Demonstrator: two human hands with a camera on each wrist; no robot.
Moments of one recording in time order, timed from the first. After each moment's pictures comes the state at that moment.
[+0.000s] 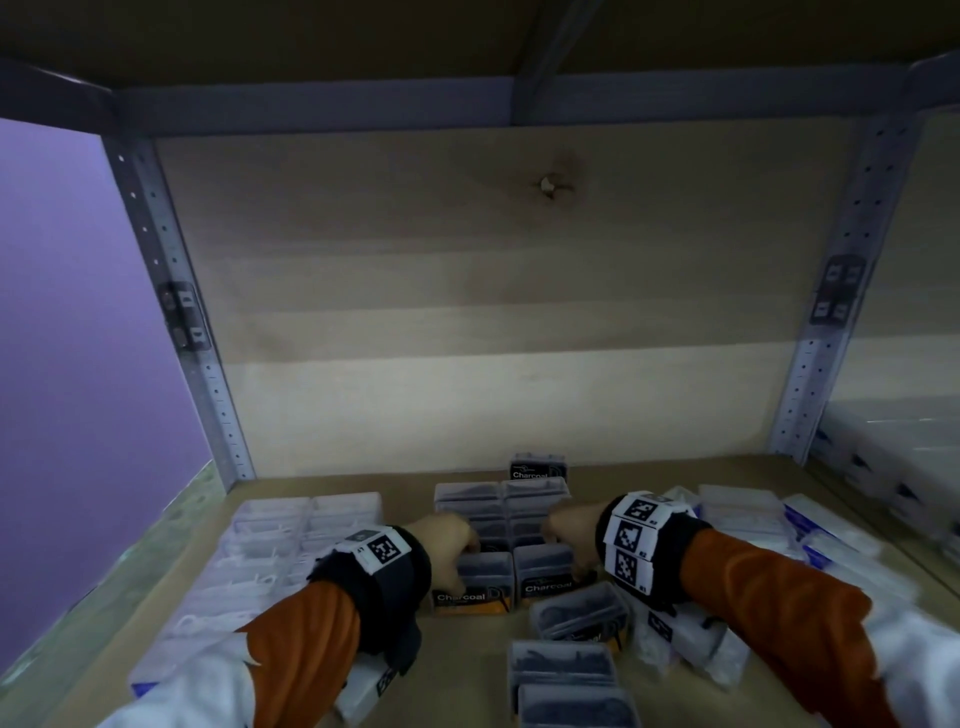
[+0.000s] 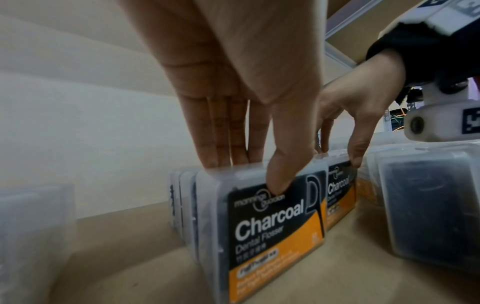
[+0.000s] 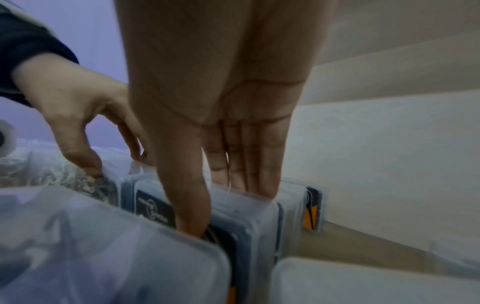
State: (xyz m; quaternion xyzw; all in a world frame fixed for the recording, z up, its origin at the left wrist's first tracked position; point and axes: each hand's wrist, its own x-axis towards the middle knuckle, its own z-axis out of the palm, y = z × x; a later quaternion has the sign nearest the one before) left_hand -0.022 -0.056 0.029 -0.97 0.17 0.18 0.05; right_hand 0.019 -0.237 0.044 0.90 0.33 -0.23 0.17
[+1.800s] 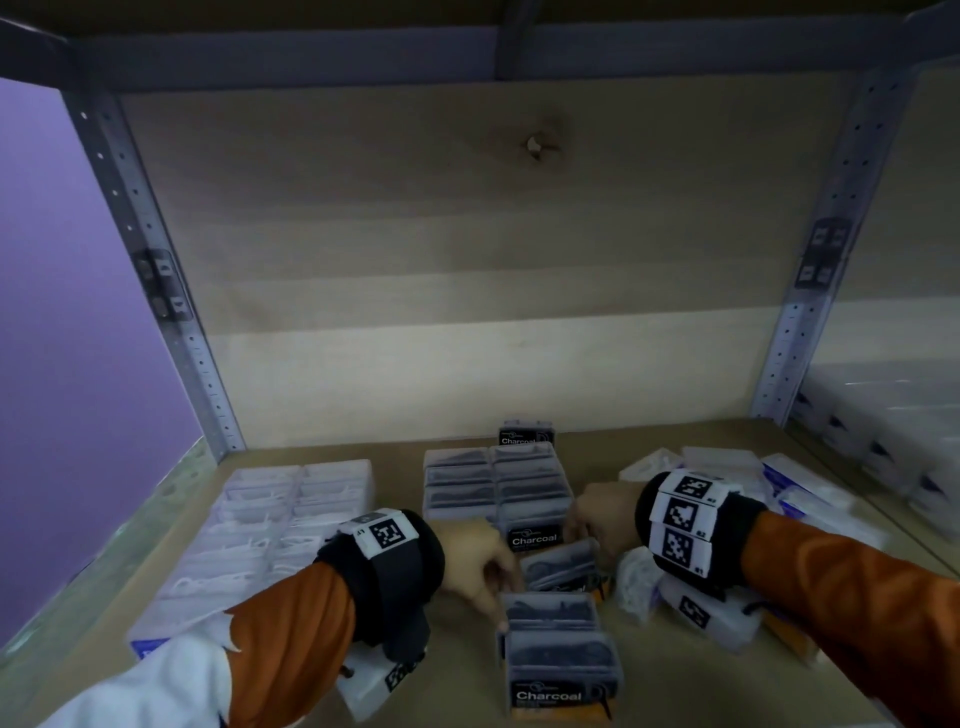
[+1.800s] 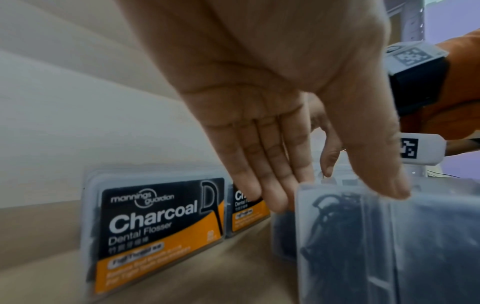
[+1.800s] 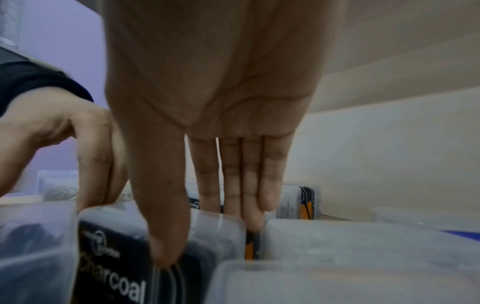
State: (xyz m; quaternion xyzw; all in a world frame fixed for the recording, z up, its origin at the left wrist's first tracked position) left_hand -0.059 -0.089 0.032 -0.91 0.29 0.28 -0.09; right_hand -0.017 -0.271 0.054 0.89 0.36 -0.24 0.13
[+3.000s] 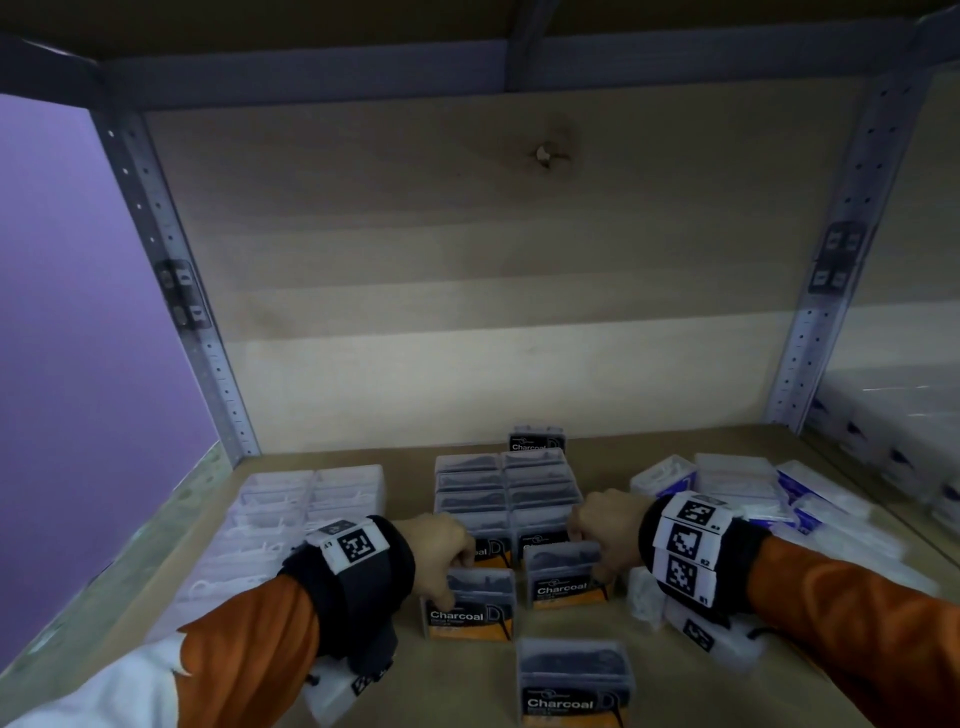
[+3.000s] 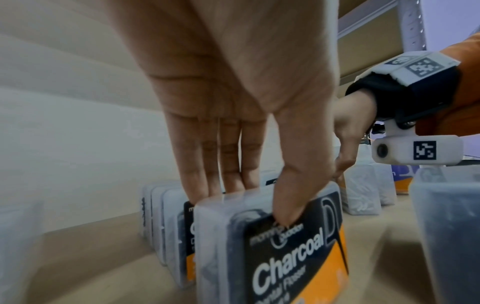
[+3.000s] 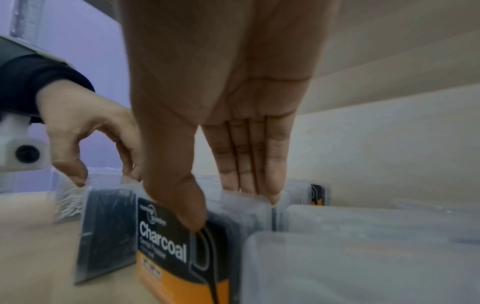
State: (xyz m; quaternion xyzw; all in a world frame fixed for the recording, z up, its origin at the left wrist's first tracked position) left_hand -0.065 -0.059 0.038 -0.95 0.20 0.21 0.07; right_hand -0.019 -0.268 0.044 0.91 0.33 -0.20 0.13
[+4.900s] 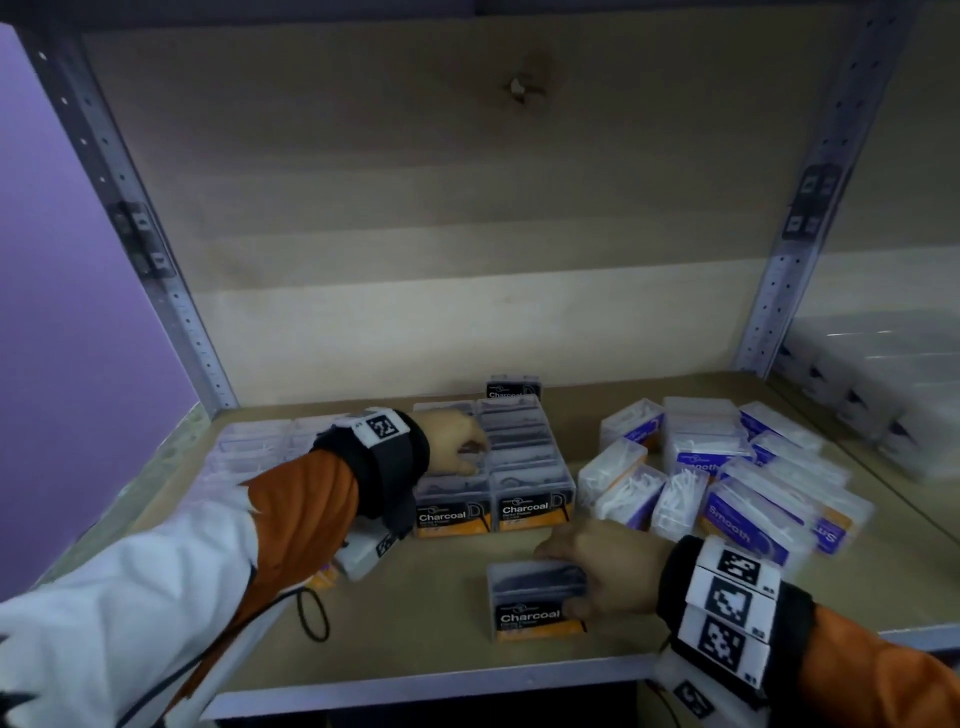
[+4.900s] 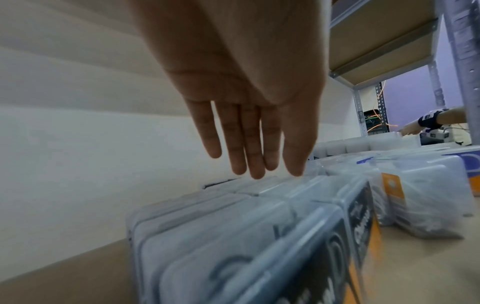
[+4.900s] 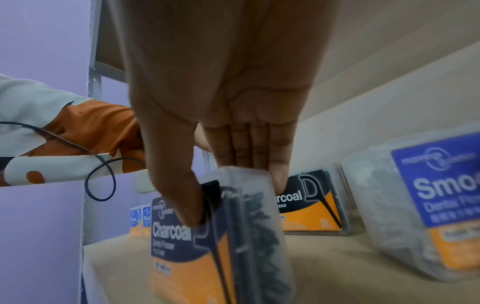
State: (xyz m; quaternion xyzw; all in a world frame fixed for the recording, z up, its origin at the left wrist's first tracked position) left_hand -0.023 -0.085 0.057 -0.95 0.24 0.16 0.06; right_hand -0.097 -0.287 0.018 0.90 0.37 -0.22 -0.02
